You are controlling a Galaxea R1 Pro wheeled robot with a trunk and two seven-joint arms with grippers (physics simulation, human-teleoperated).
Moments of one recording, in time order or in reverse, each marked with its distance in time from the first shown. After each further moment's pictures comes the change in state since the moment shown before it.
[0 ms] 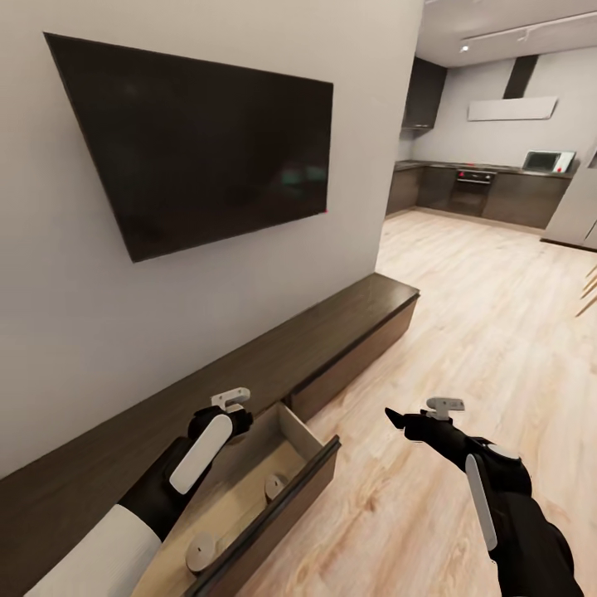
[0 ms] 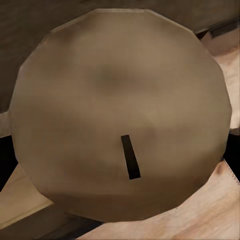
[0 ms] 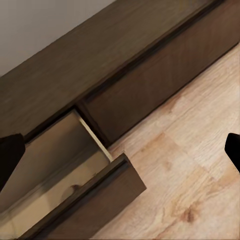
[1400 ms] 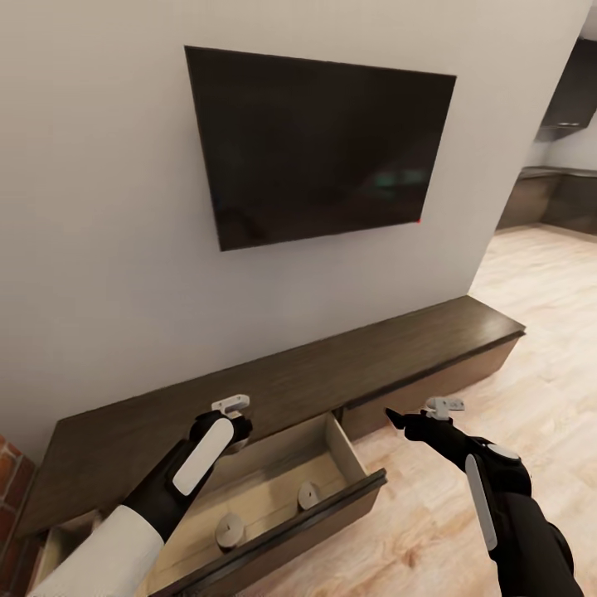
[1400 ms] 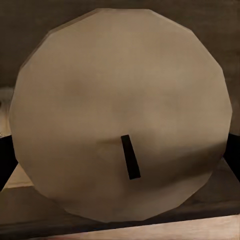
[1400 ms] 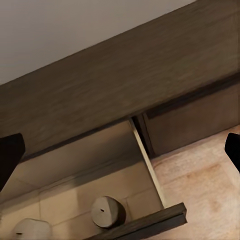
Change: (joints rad) left arm 0.000 -0.009 0.005 0.061 0.007 -0.011 -0.003; right arm 0.000 0.000 0.001 0.000 0.002 0.002 -0.003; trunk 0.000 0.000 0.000
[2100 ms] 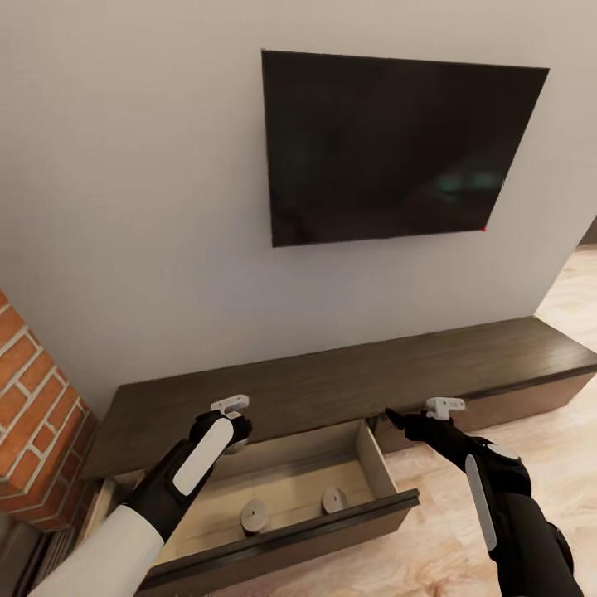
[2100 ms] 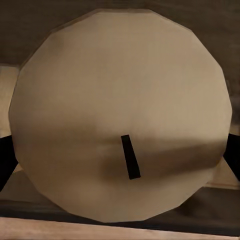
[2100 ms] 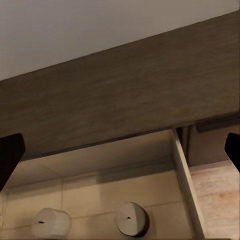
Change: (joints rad) left arm 0.000 -0.001 0.003 0.004 -0.001 -0.003 0.000; right arm 0.000 0.000 0.000 0.000 0.007 0.000 0.000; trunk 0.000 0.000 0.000
